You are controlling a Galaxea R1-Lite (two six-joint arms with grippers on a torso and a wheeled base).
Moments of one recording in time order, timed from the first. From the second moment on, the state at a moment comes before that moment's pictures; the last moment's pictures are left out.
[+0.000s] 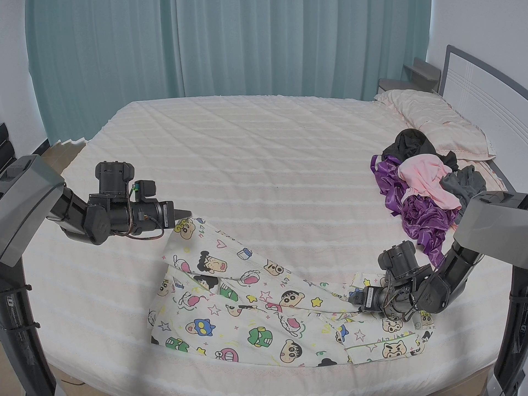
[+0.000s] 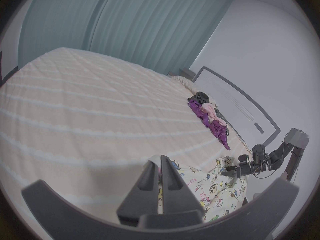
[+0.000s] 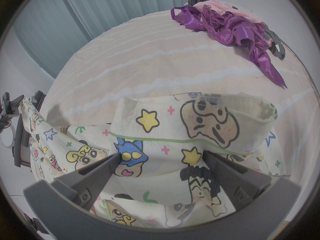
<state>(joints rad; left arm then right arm) -0.07 2.16 -1.17 -0.47 -0.57 -0.16 0.39 2.23 -0.70 -0.55 -0.13 0.53</state>
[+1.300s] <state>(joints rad) 0.01 2.06 -0.73 -0.49 -0.51 0.11 0.39 2.22 -0.69 -0.56 -0.14 0.54</state>
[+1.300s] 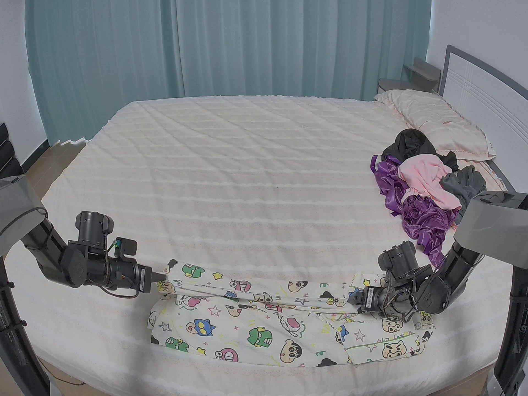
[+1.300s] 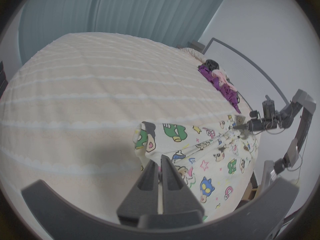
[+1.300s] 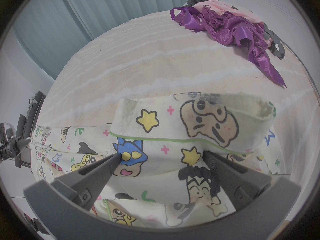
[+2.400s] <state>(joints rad) 0.03 2.06 -0.64 -0.49 -0.47 0.05 0.37 1.97 -0.55 -0.55 -0.14 0.55</state>
